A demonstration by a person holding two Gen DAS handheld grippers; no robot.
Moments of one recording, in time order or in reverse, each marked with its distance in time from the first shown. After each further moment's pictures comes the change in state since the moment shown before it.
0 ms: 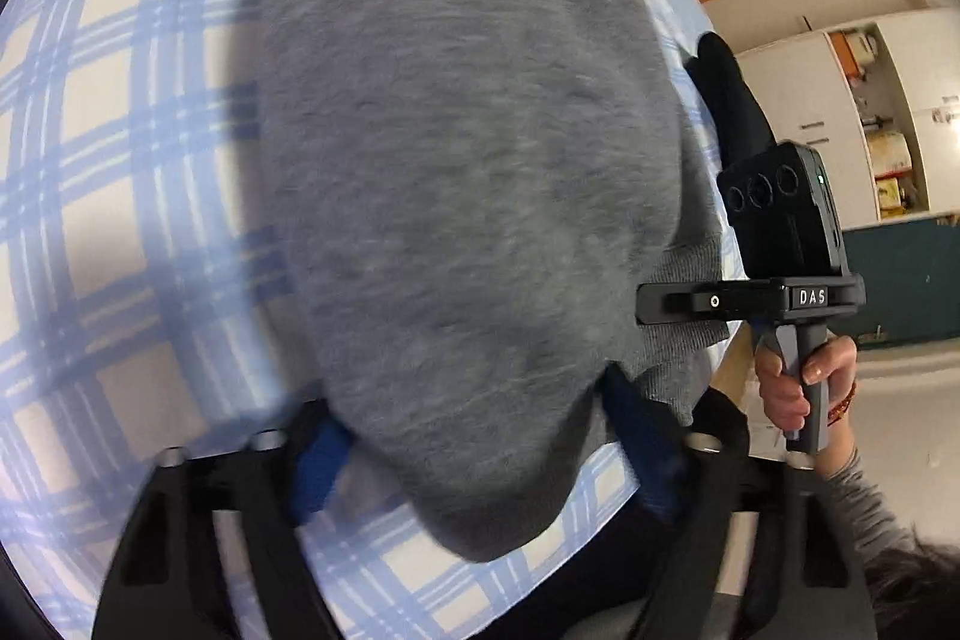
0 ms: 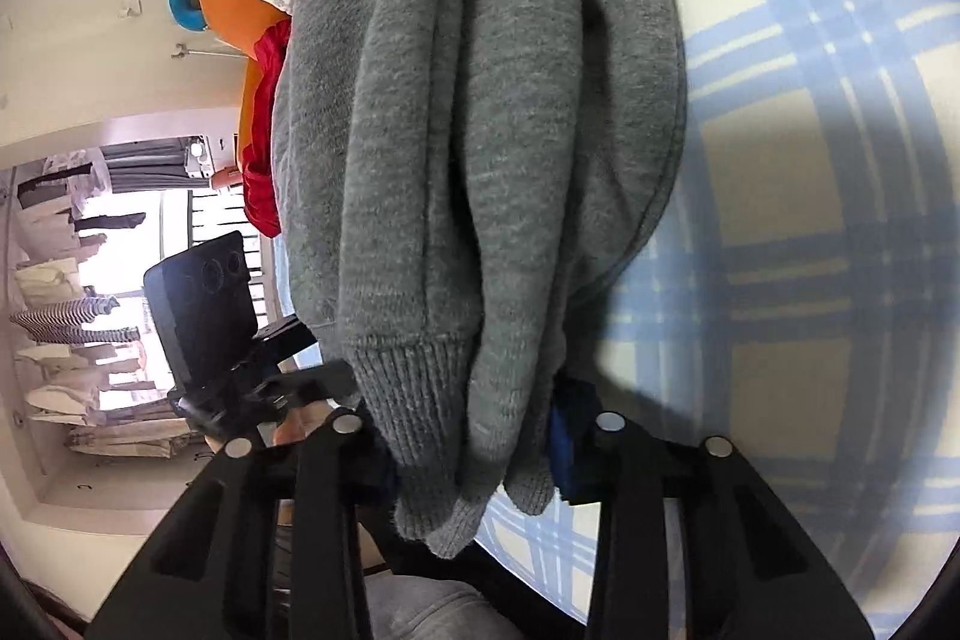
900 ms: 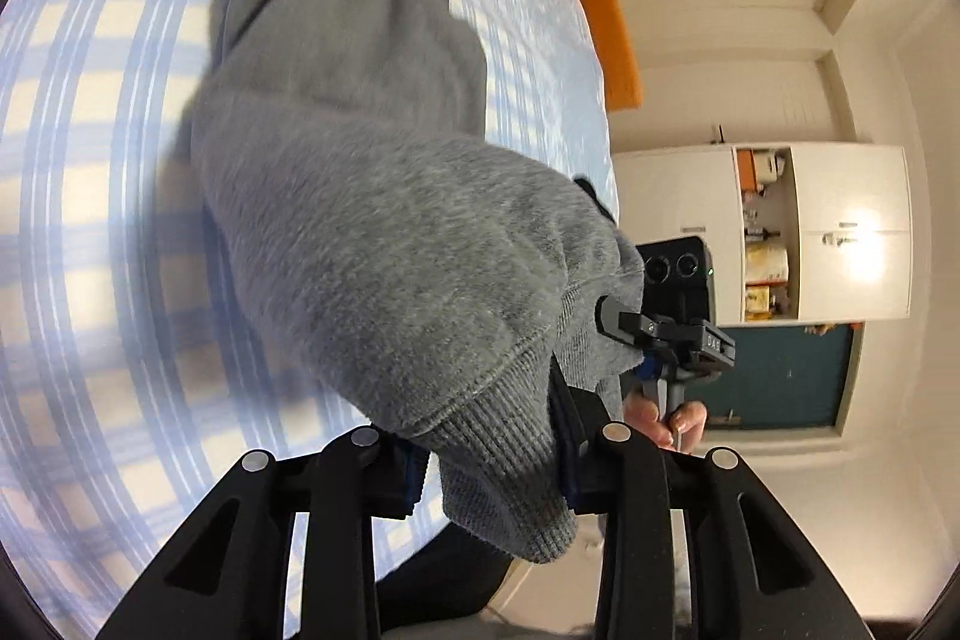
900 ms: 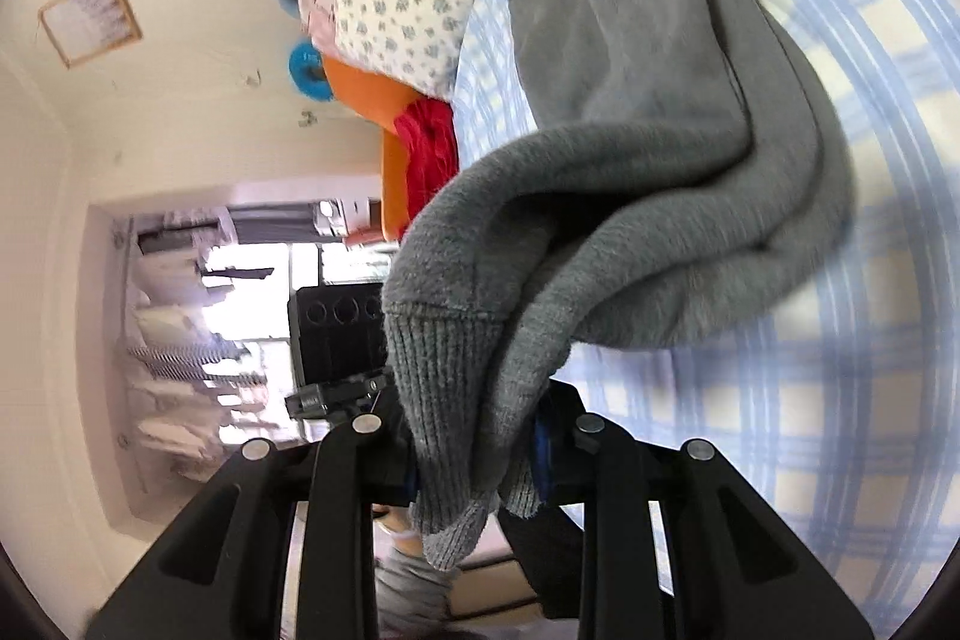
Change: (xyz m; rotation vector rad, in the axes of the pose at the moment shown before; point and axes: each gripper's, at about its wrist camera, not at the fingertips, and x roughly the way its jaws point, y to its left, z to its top) left arm -0.091 -0.014 0.074 -0.166 -0.110 -0.335; right arm -0.065 0.061 0.074 0.027 -0.127 0.335
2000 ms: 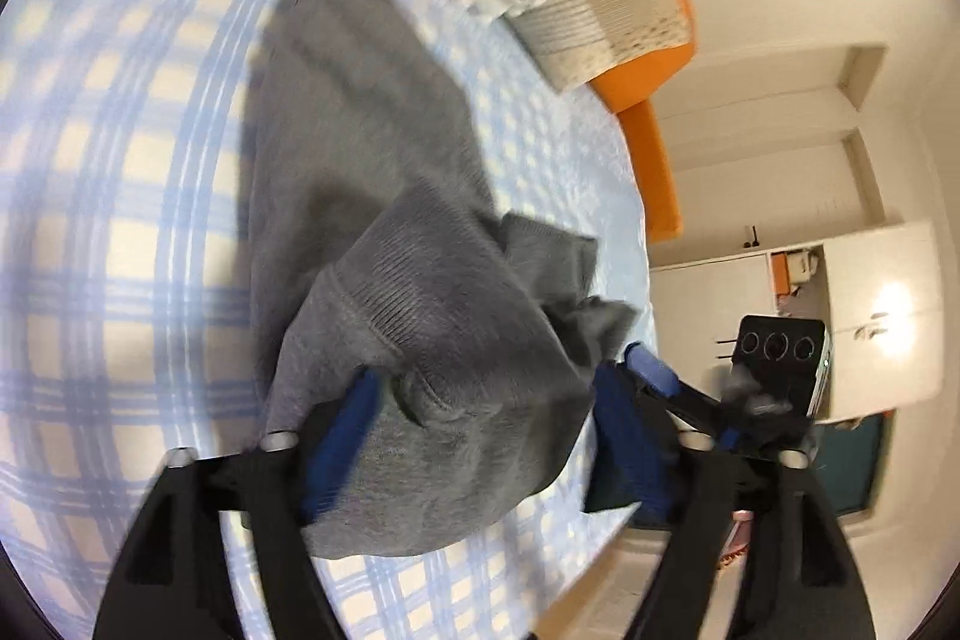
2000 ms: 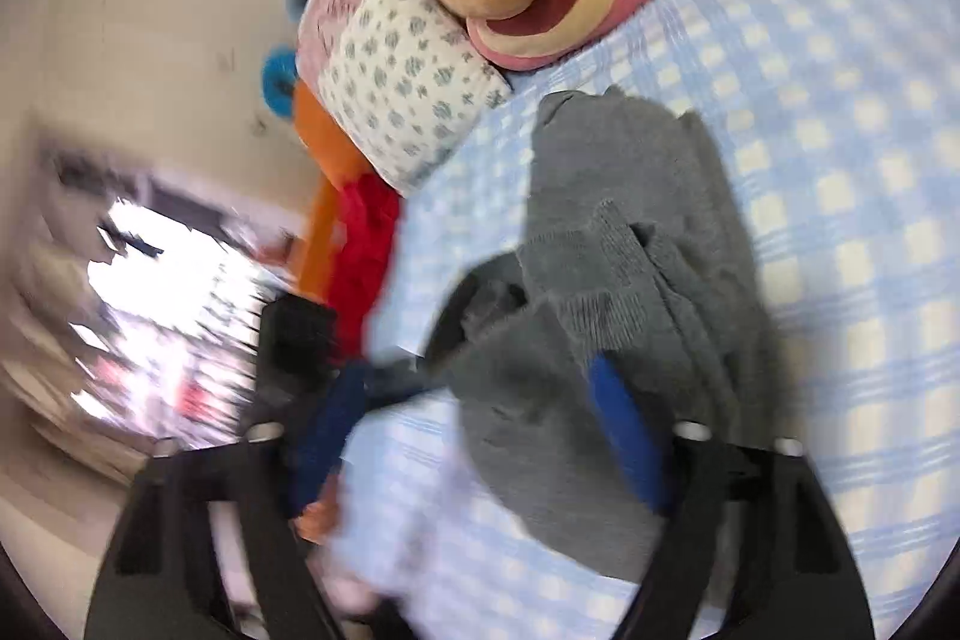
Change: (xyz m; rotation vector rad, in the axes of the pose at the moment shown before) left arm -0.024 0.003 0.142 0.019 -0.260 0.117; right arm 0.022 0.107 0.128 -0.398 -0.140 -0.370
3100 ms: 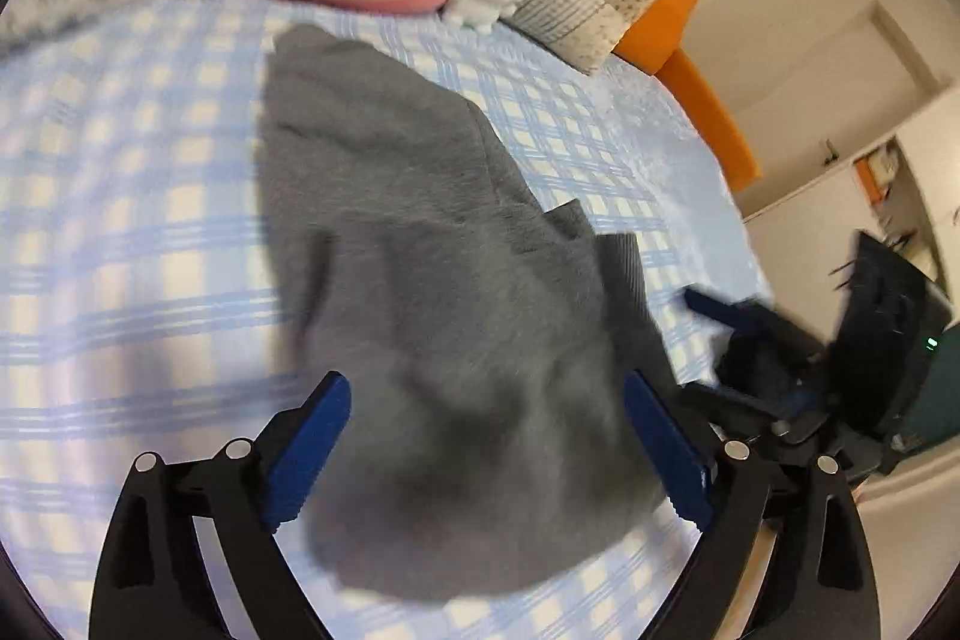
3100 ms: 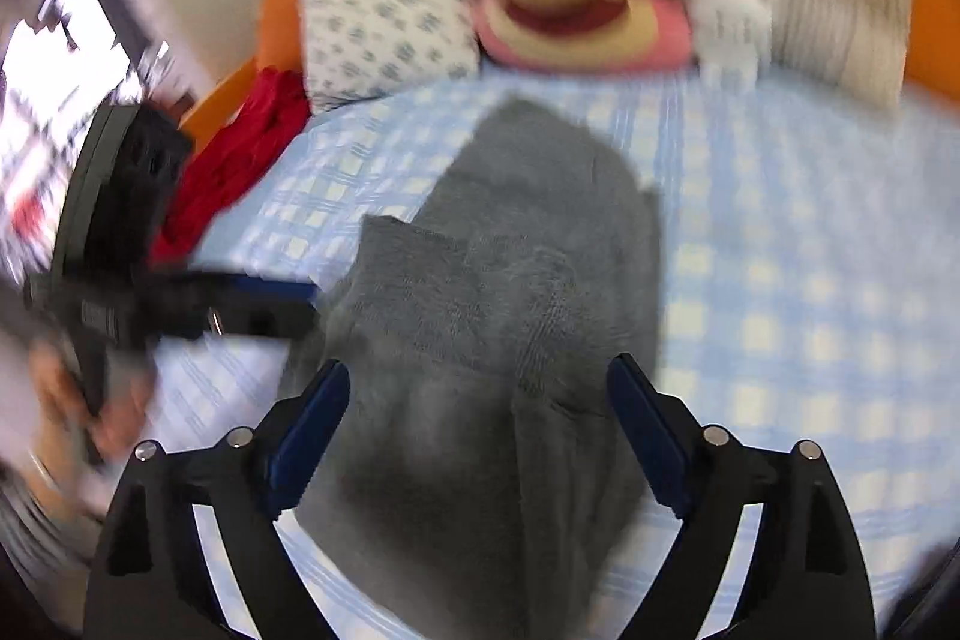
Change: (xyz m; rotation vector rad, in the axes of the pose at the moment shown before) left arm 0.022 -0.022 0.000 0.280 -0.020 0.298; right arm 0.038 0.027 -0.030 -0.521 -0.027 -0.400
